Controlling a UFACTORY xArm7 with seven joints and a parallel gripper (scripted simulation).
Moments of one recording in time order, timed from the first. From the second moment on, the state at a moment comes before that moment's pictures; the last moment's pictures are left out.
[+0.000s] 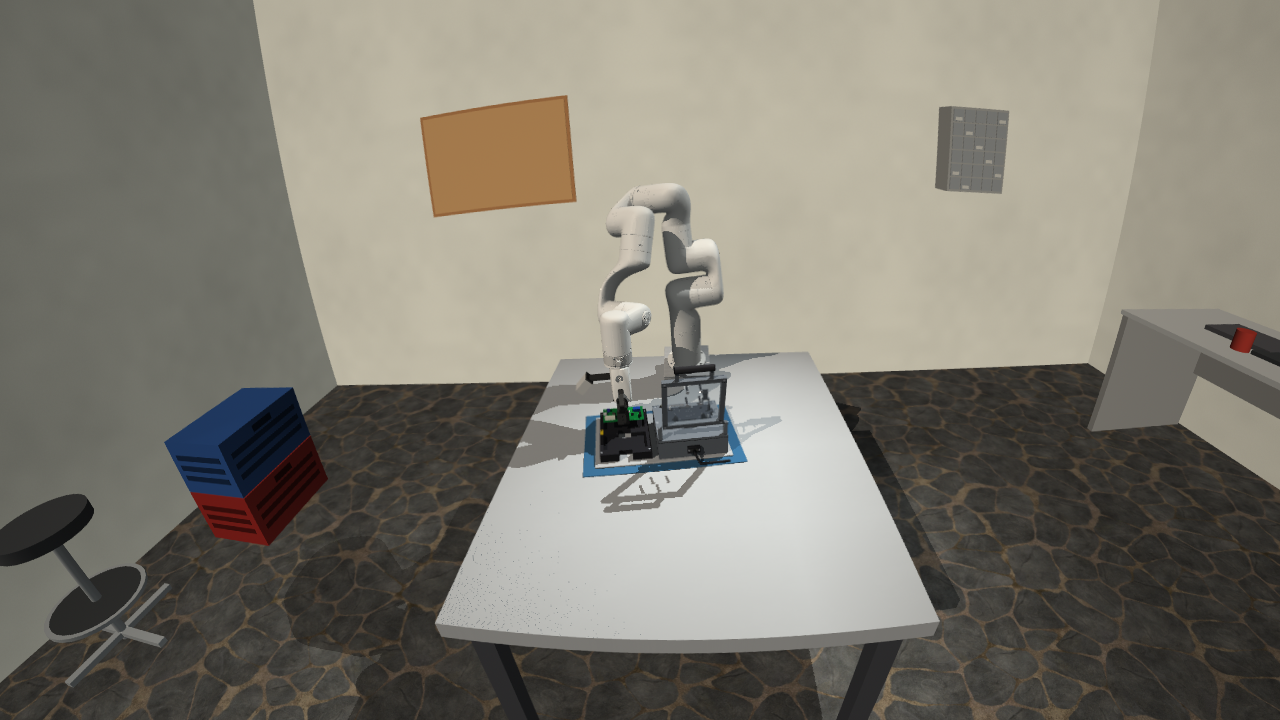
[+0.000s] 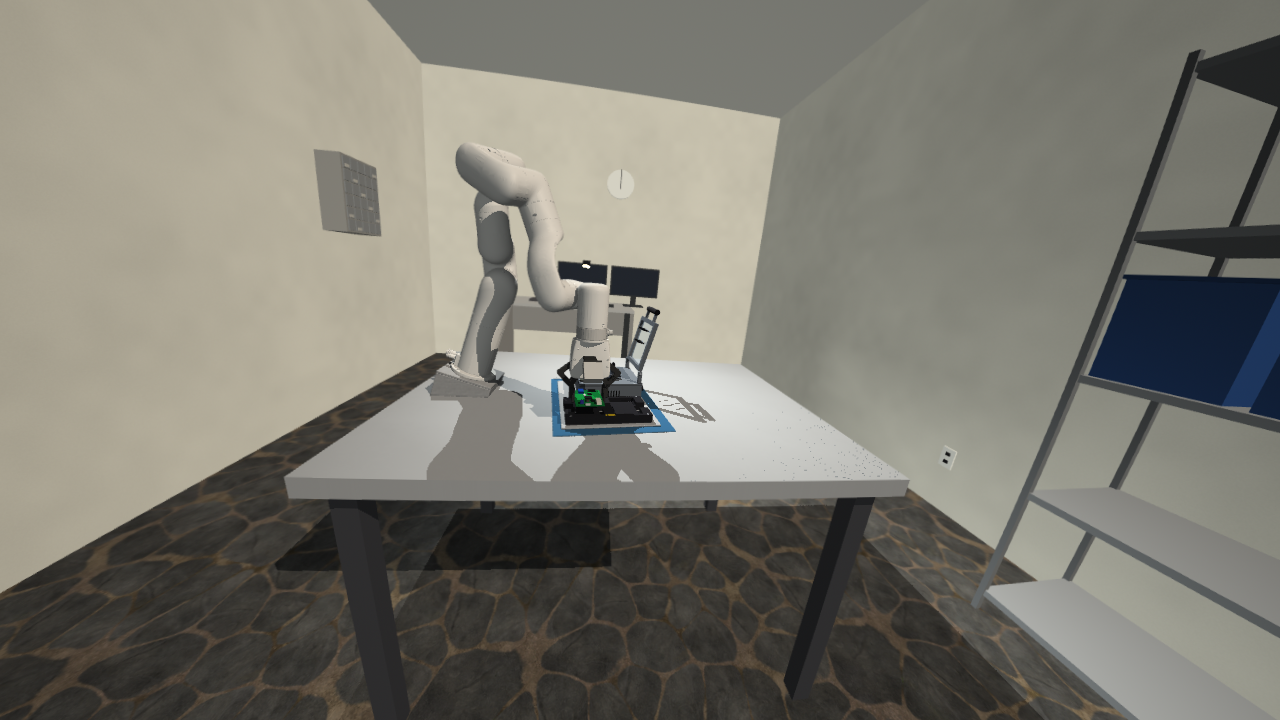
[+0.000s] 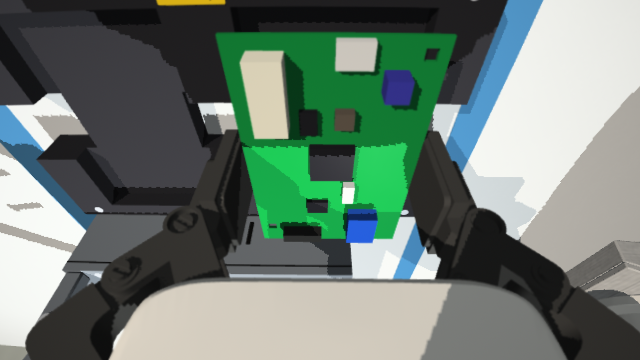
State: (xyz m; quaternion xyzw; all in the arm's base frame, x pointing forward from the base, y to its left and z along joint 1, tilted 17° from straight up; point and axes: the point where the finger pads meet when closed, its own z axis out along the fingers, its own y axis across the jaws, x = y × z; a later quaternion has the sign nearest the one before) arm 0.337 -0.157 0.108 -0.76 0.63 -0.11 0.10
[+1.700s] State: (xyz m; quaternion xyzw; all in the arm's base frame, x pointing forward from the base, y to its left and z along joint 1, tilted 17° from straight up) arm 0.317 -0.158 0.173 -0.76 0.63 -0.11 0.10
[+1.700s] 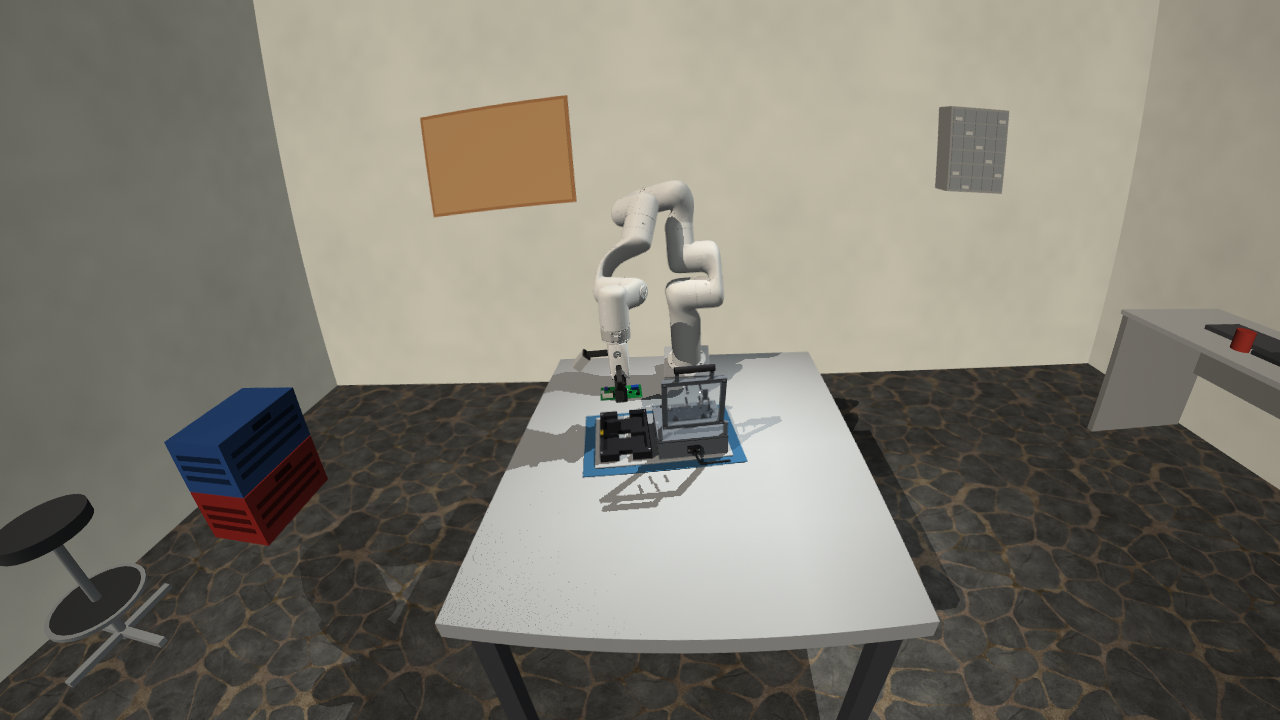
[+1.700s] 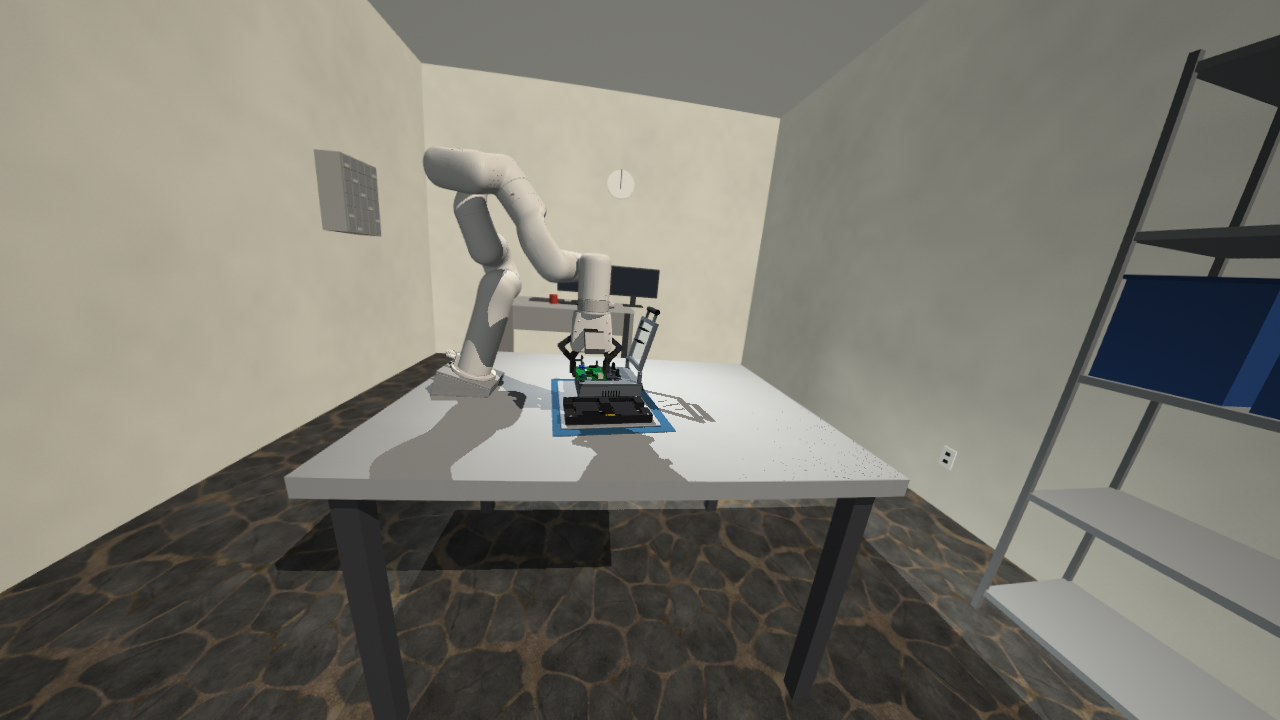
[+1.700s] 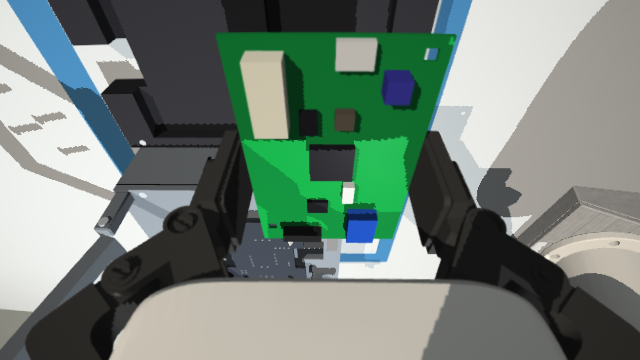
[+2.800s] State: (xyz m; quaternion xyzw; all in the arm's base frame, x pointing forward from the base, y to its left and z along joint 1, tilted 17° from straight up) arm 0.317 -0.158 0.173 -0.78 0.61 -0.11 0.10
